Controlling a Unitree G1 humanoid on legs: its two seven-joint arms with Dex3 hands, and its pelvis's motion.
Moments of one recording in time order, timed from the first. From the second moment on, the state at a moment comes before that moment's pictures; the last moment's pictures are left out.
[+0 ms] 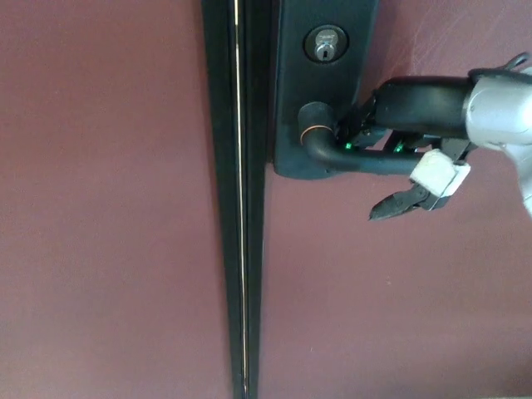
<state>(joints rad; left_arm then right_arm) 0.12 0.57 -0.03 1.27 0.19 -0.30 -0.02 -0.96 -0.70 0.65 -0.15 -0.35 0.69 0.88</state>
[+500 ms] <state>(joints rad) 0.12 0.57 -0.03 1.27 0.19 -0.30 -0.02 -0.95 -0.61 0.67 -0.05 -0.47 0.65 0.86</state>
